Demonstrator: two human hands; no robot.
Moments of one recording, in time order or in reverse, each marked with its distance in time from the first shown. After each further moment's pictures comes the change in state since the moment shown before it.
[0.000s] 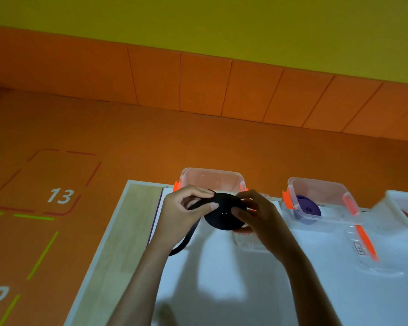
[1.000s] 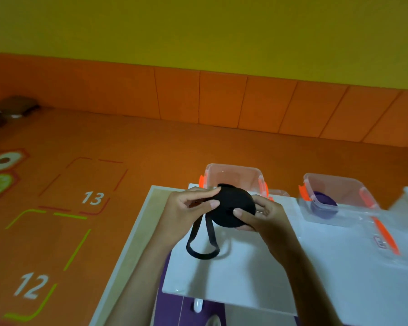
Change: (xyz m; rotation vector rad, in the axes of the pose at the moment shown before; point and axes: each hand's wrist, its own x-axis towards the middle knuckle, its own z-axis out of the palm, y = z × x) left_hand -0.110 0.055 -0.061 0.000 -0.074 -0.019; right_hand -0.095 -0.011 0.075 0.175 -0.001 -0.108
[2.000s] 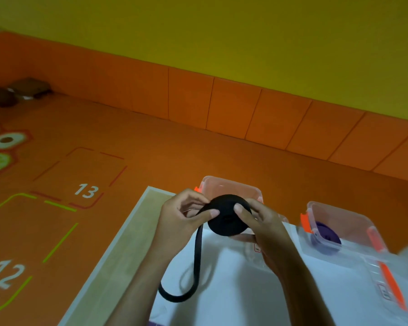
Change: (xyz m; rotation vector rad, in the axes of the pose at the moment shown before) left_hand 0.047 -0.030 0.034 0.027 0.275 0.061; right_hand 0.064 -0.014 -0.026 -0.061 -0.092 0.090
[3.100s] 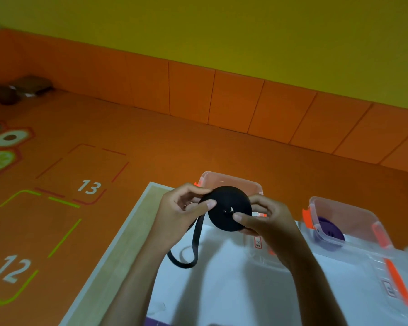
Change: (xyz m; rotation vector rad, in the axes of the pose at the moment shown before) left_hand 0.014 -0.007 0.007 -0.044 -0.042 -0.030; right_hand 0.011 0.007 -0.034 -0.078 -0.043 -0.053
